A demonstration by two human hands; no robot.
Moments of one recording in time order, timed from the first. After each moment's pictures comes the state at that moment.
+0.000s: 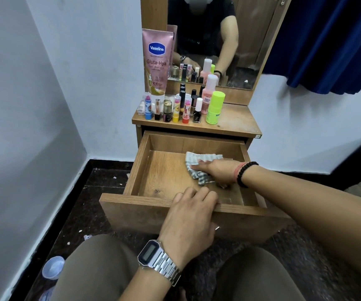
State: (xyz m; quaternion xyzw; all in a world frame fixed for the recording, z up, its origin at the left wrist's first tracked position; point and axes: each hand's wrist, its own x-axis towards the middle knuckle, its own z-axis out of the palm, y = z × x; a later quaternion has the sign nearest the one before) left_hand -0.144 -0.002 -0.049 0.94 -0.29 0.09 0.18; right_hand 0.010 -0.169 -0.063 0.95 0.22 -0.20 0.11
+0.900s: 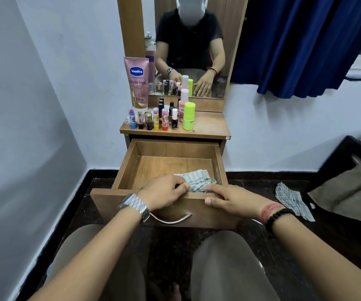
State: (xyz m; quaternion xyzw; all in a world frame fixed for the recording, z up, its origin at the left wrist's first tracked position) left_hand -0.109 -0.008 -0.019 0.94 -0.25 -0.10 0.21; right_hand -0.149 -0.228 -0.017 0.96 0.12 -0.18 -0.17
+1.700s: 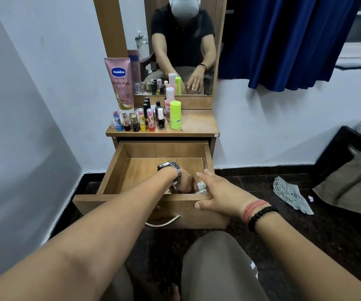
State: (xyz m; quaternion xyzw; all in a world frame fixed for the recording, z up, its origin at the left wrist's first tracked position) left_hand -0.034 -0.104 -0.027 0.87 -0.30 -0.39 -0.05; right_hand -0.143 -0.230 -0.020 0.97 0.10 -0.13 -0.19
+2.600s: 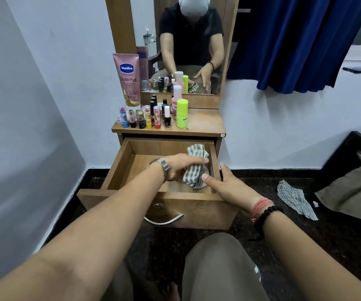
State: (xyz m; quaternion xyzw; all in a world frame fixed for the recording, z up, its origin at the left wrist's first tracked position) left_hand -0.019 -0.086 -0.032 0.74 -0.04 -0.38 0.56; right_hand -0.133 -0.235 -0.021 0.89 -0.07 -0.11 -0.43
